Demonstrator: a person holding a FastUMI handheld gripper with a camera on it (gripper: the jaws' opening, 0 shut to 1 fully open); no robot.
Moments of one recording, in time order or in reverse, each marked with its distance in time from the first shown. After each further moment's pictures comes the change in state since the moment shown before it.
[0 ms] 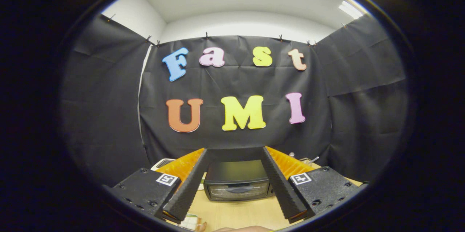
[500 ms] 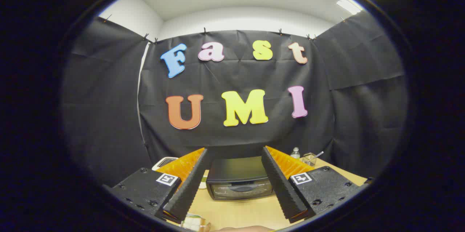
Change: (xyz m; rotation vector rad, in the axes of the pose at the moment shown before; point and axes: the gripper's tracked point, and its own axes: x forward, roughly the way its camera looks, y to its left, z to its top) arm 0.024 -0.005 -0.015 0.021 0.030 -0.018
